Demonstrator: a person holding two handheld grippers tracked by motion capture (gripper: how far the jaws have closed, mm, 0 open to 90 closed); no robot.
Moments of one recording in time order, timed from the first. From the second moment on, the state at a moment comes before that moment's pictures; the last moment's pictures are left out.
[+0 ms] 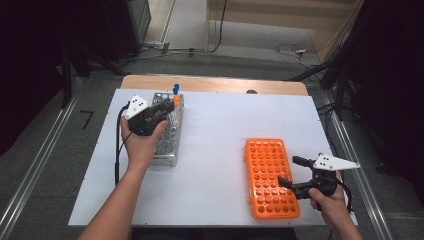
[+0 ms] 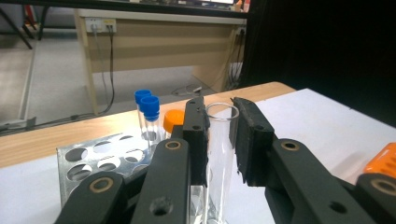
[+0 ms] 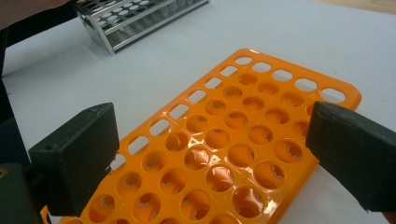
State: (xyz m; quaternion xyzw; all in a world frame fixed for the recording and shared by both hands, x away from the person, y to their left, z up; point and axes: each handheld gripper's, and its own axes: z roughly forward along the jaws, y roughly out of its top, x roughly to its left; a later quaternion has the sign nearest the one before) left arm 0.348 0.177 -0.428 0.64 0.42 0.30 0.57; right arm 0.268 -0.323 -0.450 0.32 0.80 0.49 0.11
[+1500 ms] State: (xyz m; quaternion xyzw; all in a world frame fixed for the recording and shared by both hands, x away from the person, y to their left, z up) left arm 0.348 0.168 -0.434 0.68 0.46 0.27 0.50; right arm 0.269 -0.324 -0.453 0.32 0.80 0.49 0.11
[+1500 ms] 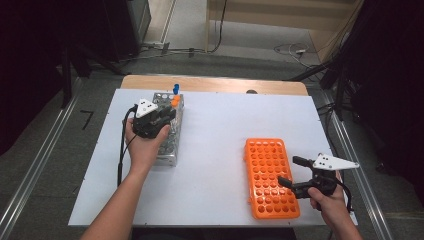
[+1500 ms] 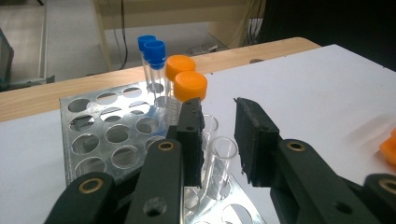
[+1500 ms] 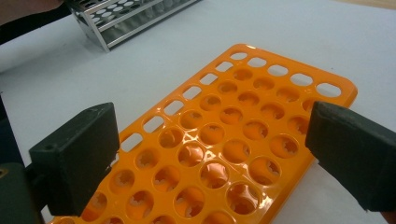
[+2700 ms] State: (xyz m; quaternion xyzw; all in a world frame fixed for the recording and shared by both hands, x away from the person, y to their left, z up) left arm 0.304 0.163 -0.418 0.69 0.41 0.22 0.56; right arm 0.270 -0.323 -0.455 0.32 0.80 0.49 0.11
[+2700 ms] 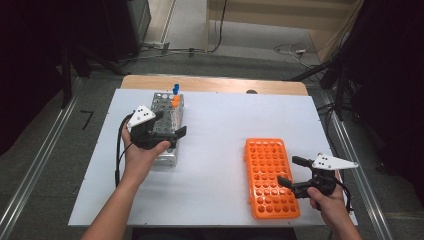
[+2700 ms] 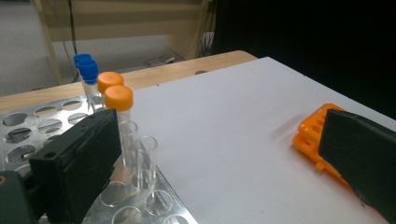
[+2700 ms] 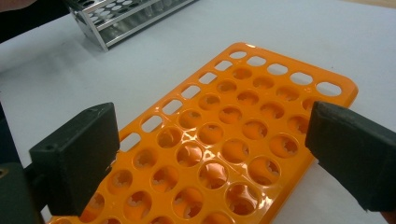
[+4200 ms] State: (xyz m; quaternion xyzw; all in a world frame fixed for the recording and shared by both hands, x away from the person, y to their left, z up) left arm 0.176 0.234 -0.454 0.67 0.40 0.21 0.59; right arm 0.275 -0.332 -0.464 0.34 0.80 0.48 0.12
